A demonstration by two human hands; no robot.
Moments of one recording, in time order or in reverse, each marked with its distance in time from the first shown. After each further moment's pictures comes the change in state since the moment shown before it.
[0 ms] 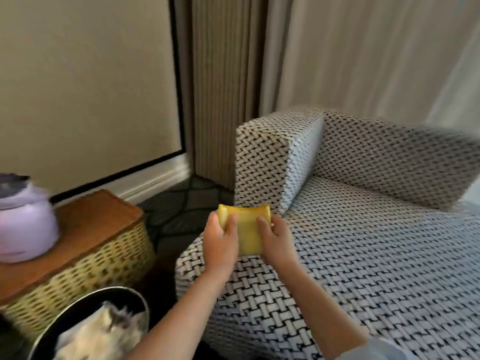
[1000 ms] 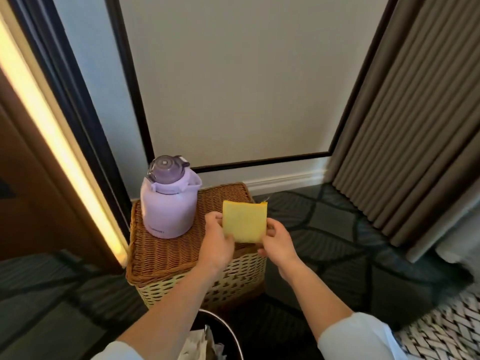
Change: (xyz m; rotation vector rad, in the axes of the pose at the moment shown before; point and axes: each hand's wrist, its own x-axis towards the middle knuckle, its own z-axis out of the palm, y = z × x) left_hand 0.202 -0.194 -0.210 0.330 0.243 -0.362; right_hand 0.144 0.016 0.353 -0.120 -0.744 0.126
